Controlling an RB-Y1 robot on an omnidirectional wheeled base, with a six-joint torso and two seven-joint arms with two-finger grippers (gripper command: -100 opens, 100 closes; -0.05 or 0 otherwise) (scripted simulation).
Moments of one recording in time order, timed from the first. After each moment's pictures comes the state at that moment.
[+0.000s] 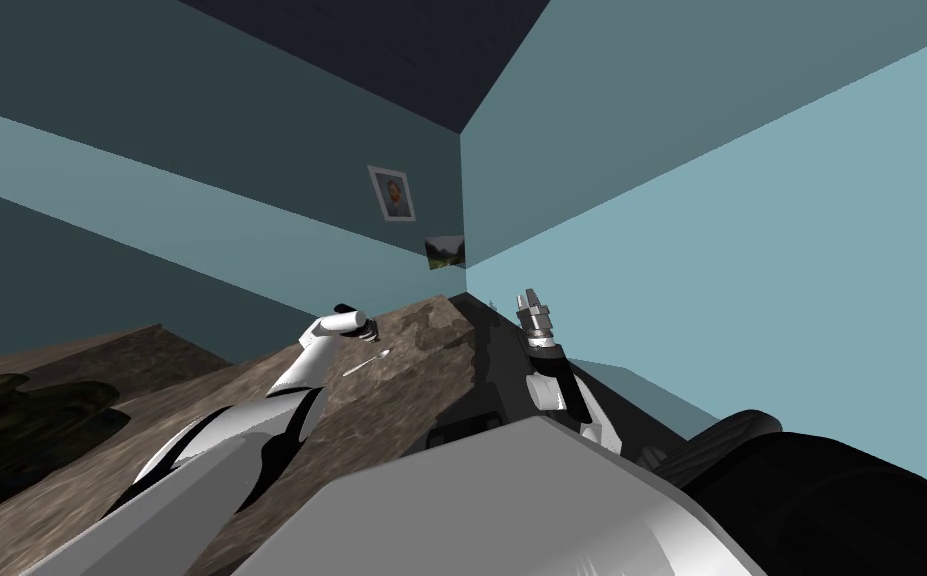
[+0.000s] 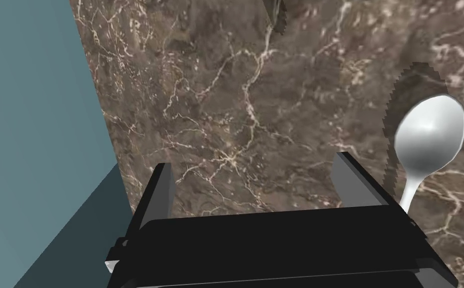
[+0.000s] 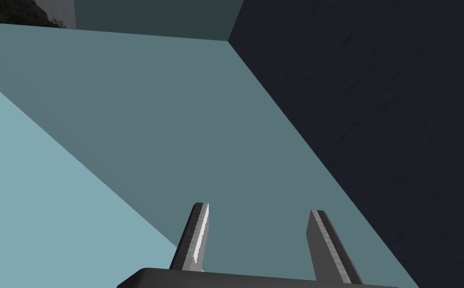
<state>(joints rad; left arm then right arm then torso) -0.75 0.60 0.09 -0.90 0.41 1.13 0.22 0.45 -0.01 -0.02 -2.27 0.06 -0.43 -0.07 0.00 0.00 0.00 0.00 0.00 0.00</state>
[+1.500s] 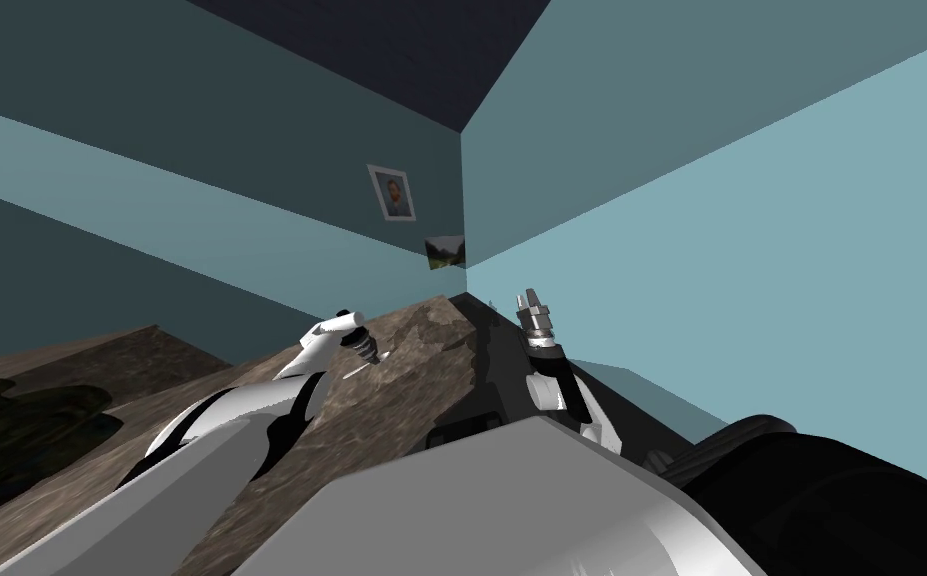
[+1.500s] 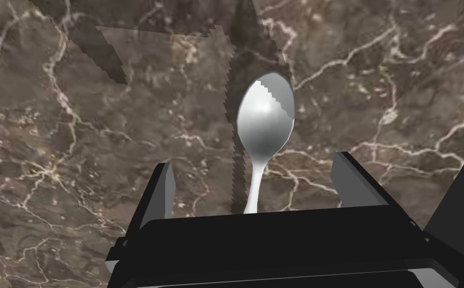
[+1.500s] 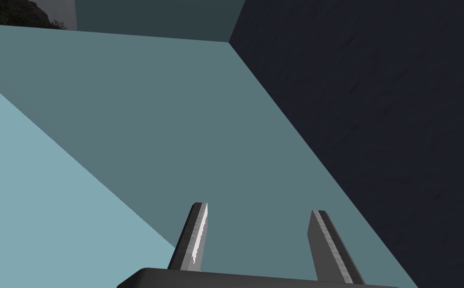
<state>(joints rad) -0.86 0.62 0.09 -0.59 0.49 1.43 0.25 0.45 -0.01 -0.02 -2.27 0.06 -0.43 -0.07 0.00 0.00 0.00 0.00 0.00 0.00</state>
